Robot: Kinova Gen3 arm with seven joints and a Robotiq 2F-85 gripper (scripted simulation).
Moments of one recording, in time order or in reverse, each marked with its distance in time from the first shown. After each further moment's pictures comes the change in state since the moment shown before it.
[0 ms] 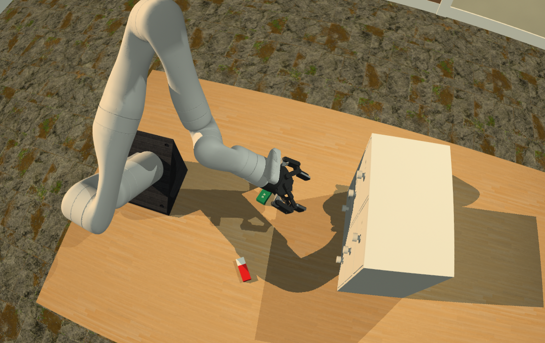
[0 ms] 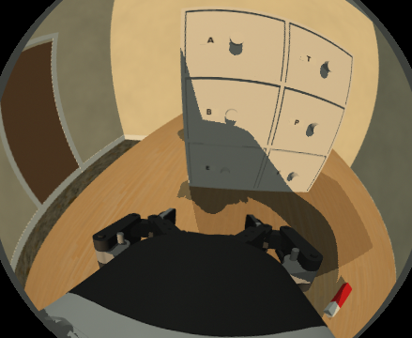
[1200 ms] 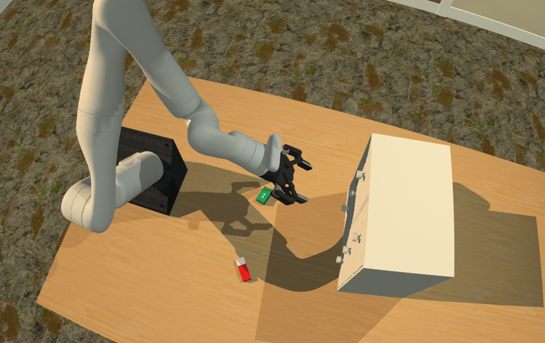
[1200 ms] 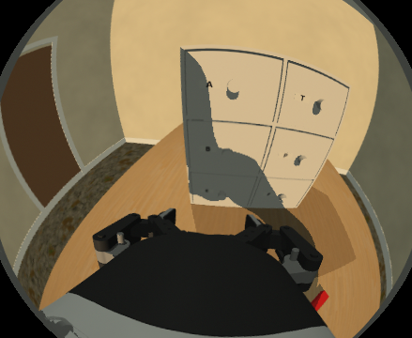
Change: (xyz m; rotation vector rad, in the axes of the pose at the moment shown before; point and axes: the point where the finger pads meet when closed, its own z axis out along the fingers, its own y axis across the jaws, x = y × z) arm 0.051 0.000 -0.043 -0.001 -0.001 0.000
